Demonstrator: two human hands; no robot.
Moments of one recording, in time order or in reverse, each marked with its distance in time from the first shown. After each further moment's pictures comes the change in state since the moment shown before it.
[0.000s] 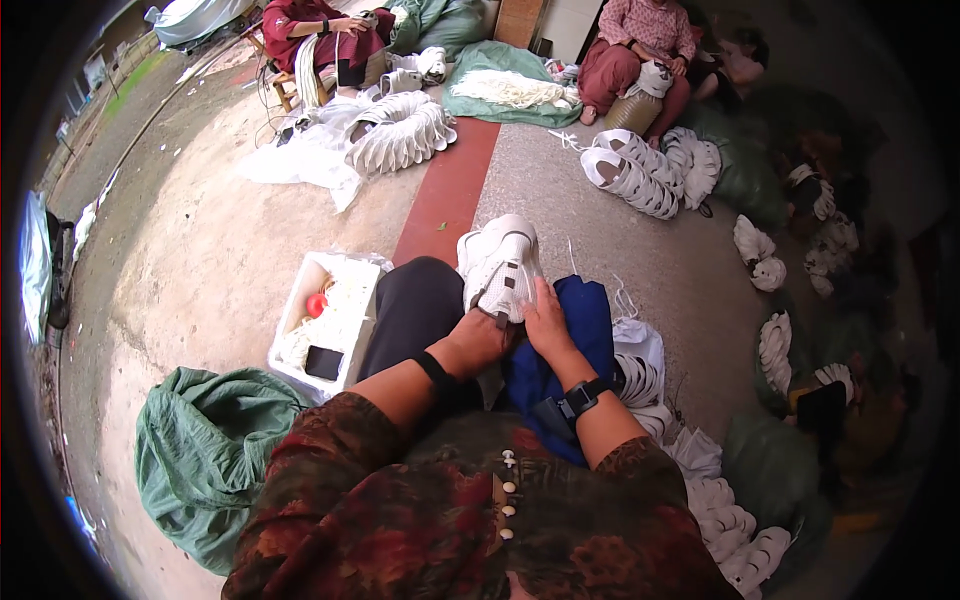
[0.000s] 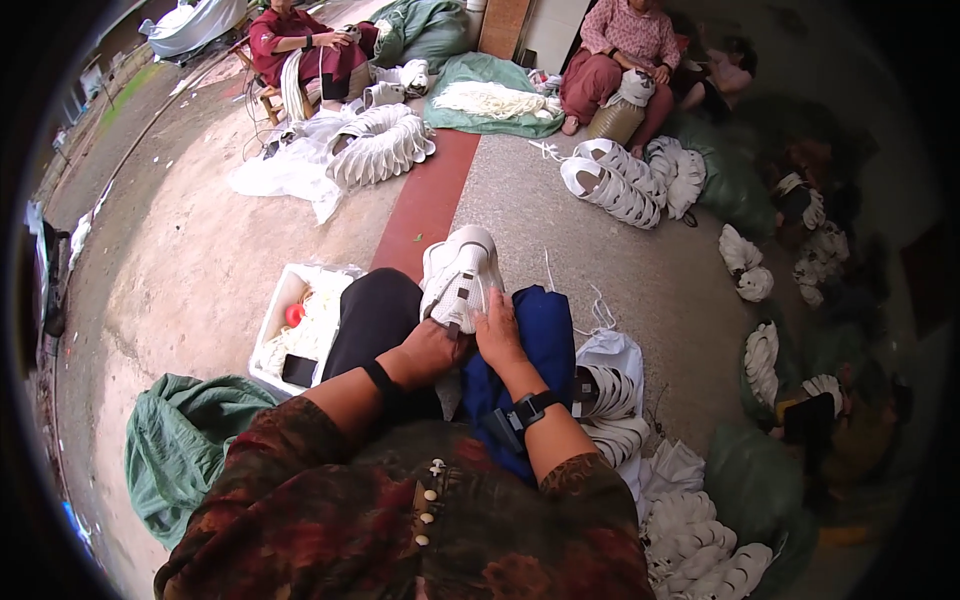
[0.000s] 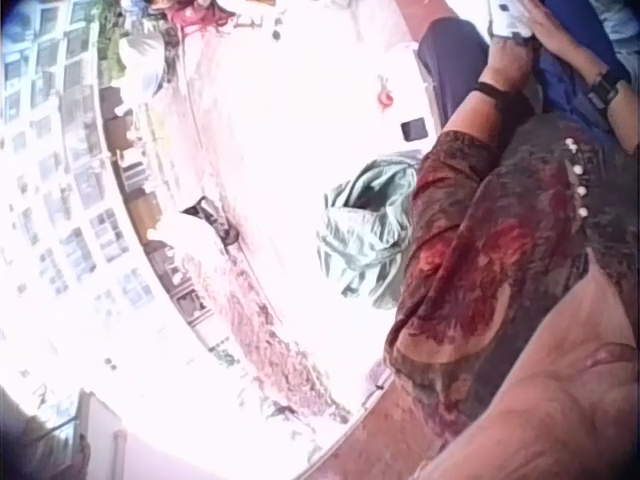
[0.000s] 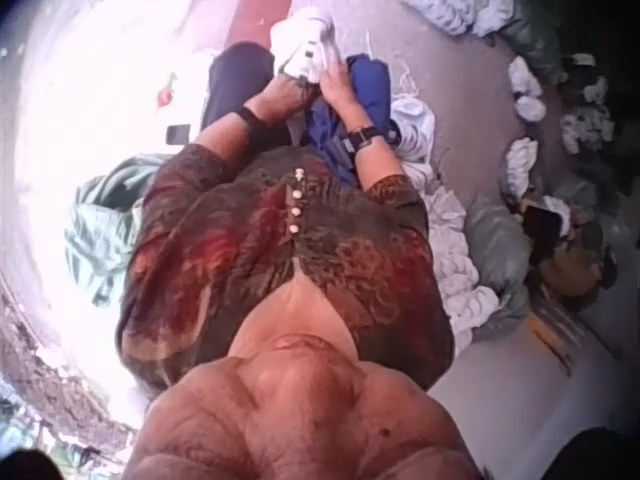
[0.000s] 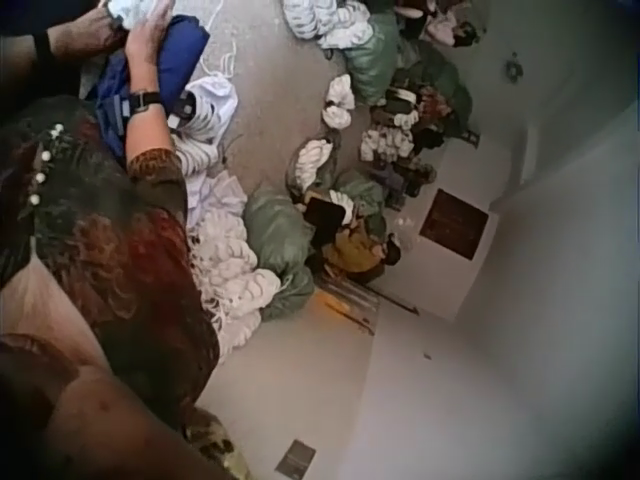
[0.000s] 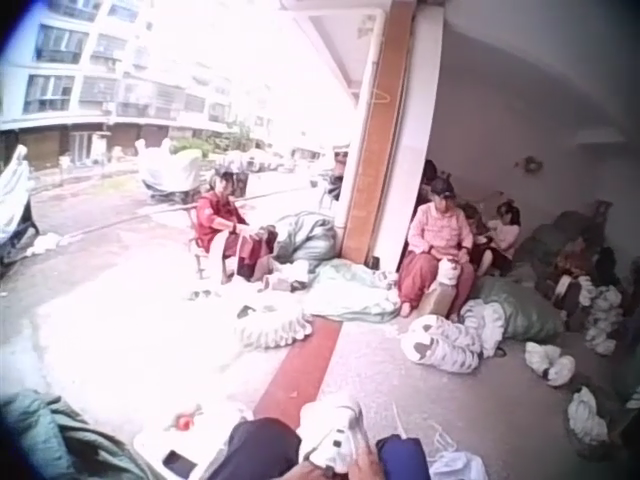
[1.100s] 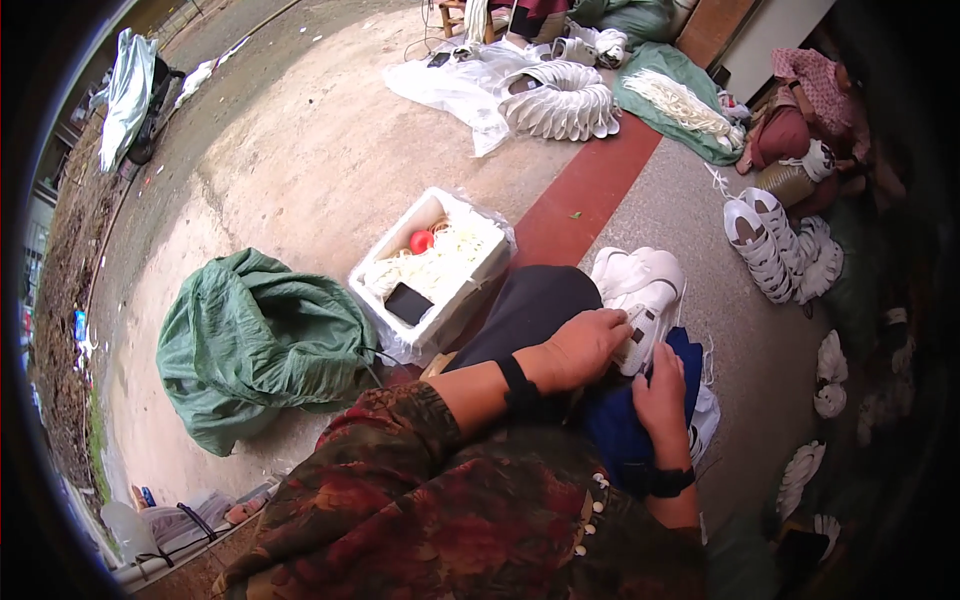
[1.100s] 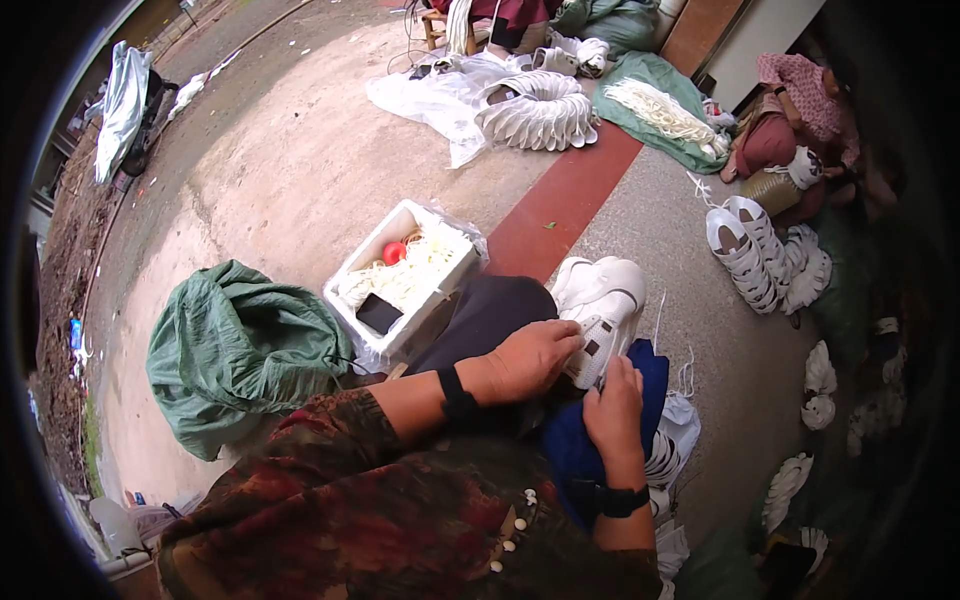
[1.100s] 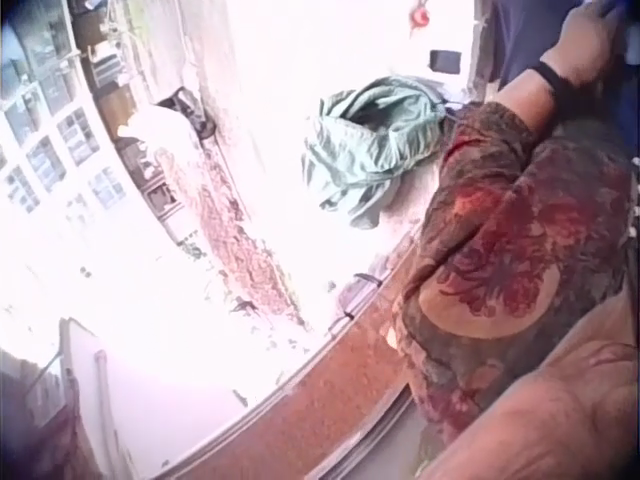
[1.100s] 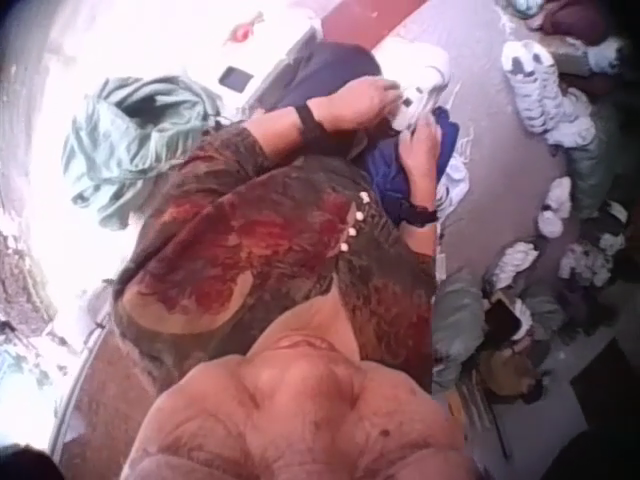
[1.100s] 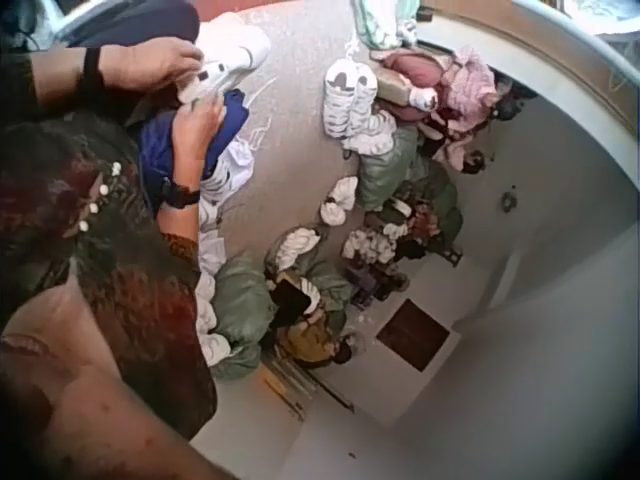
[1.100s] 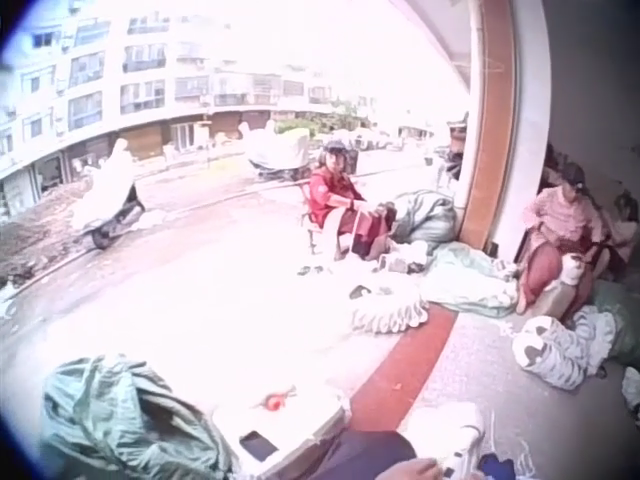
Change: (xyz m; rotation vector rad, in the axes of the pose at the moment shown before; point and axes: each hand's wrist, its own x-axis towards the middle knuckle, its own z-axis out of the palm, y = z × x) left_hand -0.010 -0.024 -0.026 -0.472 0.023 -0.483; right_hand -0.010 -0.056 -0.045 -0.398 -0.334 -0.114
